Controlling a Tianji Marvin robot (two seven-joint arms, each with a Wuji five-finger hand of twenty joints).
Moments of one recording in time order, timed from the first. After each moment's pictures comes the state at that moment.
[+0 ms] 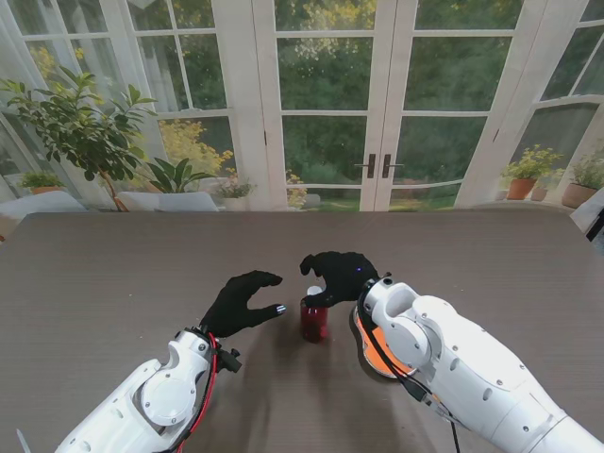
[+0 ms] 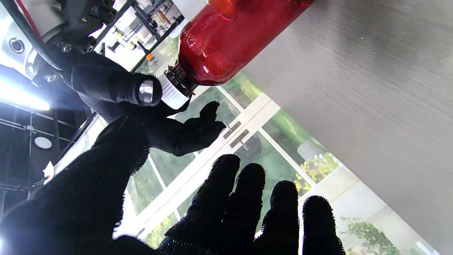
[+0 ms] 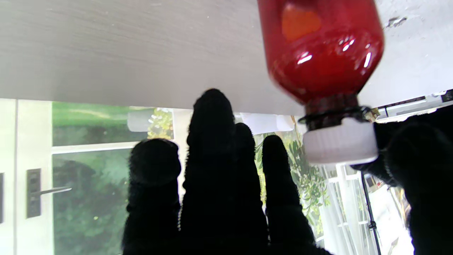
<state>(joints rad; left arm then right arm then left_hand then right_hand) 1.47 -1.19 -1.07 -1.33 0.37 -0.42 0.27 -1.14 -1.10 0.80 -1.36 -0.84 -0.11 -0.05 0.57 -0.51 0.71 -0.15 0.70 0.35 0.15 0.30 0.67 0.29 0.09 0.23 0.31 0.26 0.22 0.32 -0.03 0.20 0.59 0.36 0.07 -0.55 1.01 -0.21 0.41 0.01 0.70 0.47 0.66 0.01 0.67 0.66 1.07 -0.01 0.89 0.75 0.70 0.12 1.41 0.92</state>
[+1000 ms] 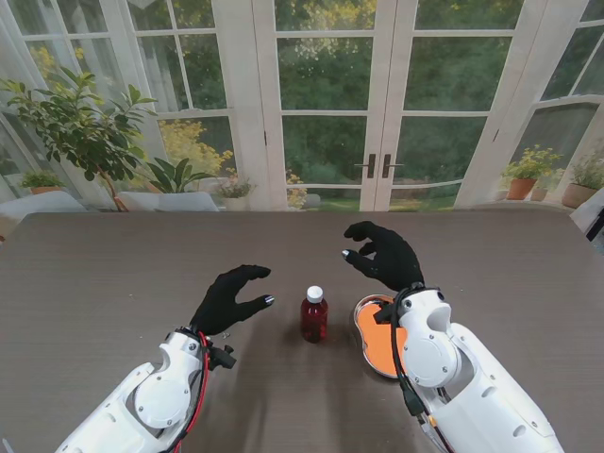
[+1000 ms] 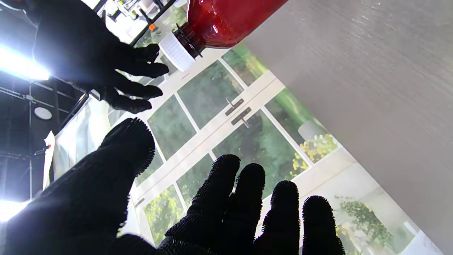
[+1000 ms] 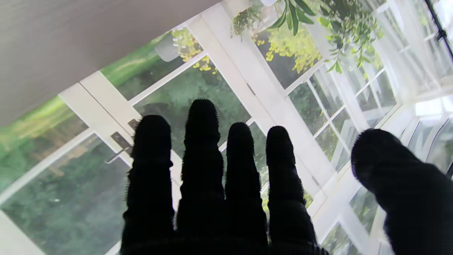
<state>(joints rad) 1.51 -1.20 -1.12 -1.35 0.33 -0.44 0.30 -1.42 -1.18 1.12 -1.50 -0.52 -0.08 -0.34 0.59 -0.49 0.71 -0.15 0.70 0.35 0.15 0.30 0.67 0.29 0.09 0.23 0.31 0.27 0.22 0.32 -0.03 0.20 0.59 0.36 0.11 -0.51 1.19 -0.15 0.51 -0.05 0.72 0.43 0.71 0.02 0.51 0.43 0.92 0.06 0.33 0.41 0.53 0.20 1.00 0.62</state>
